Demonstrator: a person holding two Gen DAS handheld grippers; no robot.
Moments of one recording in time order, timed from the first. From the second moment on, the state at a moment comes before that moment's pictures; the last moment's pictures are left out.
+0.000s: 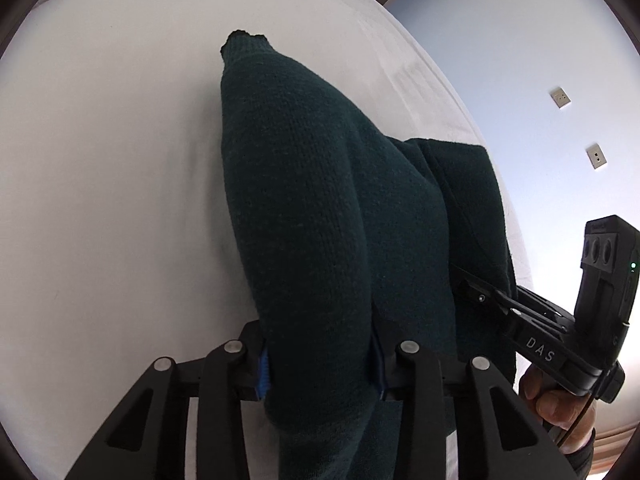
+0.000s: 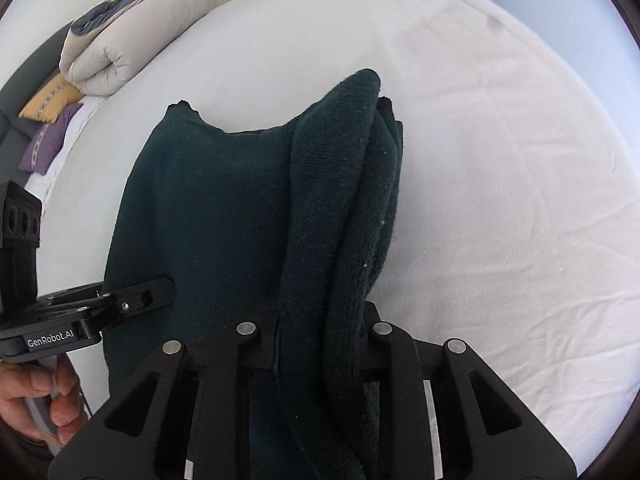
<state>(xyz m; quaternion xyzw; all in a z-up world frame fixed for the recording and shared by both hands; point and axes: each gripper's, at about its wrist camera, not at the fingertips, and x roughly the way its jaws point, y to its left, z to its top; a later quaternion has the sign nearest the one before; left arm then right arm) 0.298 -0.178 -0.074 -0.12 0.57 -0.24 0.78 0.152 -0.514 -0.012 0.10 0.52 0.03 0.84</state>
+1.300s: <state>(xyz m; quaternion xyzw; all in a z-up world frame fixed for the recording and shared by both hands) 0.043 -0.021 -0.096 -0.01 0.51 -0.16 0.84 -0.061 -0.299 -0.065 0.09 0.52 0.08 0.84</state>
